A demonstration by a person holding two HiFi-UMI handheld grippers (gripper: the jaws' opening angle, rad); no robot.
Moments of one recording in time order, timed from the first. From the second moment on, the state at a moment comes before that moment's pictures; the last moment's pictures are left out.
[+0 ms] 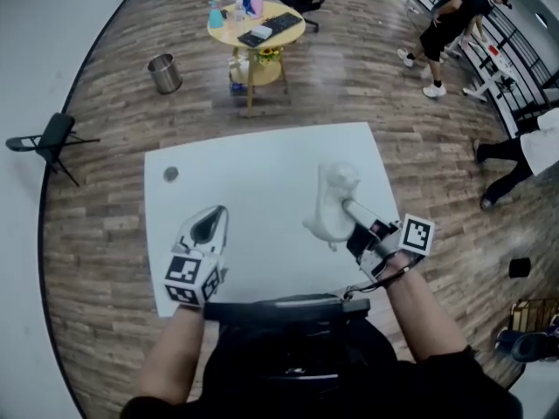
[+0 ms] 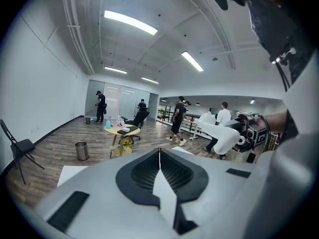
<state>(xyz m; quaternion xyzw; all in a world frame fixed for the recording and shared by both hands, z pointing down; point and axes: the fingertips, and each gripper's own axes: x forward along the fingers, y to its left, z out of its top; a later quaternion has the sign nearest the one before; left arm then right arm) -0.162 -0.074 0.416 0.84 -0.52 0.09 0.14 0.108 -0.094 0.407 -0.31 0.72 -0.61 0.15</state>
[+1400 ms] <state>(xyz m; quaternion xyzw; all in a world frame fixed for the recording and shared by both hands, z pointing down) -0.167 -0.148 0.466 0.81 -0.56 0.11 0.15 0.120 -0.130 0.515 -0.36 0.67 -0.64 0.10</state>
